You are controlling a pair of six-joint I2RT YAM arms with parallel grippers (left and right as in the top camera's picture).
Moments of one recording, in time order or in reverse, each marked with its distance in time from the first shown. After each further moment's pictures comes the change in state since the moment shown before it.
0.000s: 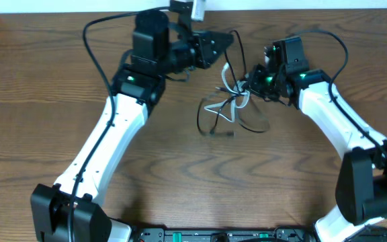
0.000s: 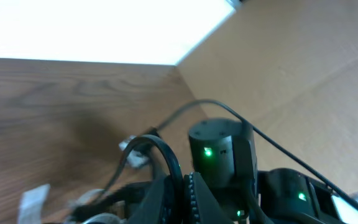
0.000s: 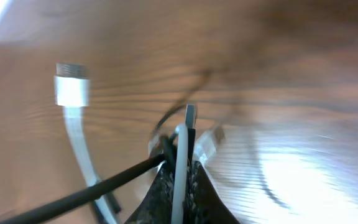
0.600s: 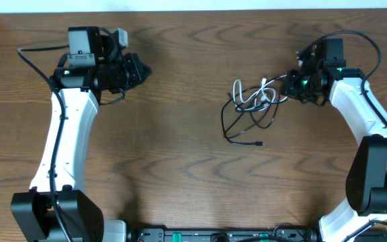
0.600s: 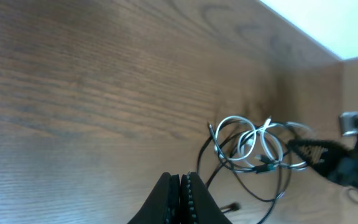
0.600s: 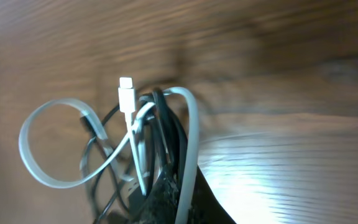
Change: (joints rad) left arm 0.358 -0.002 0.008 -0.707 -0.172 0.269; right arm -0.225 0.022 0.000 -0.105 -0.045 -0.414
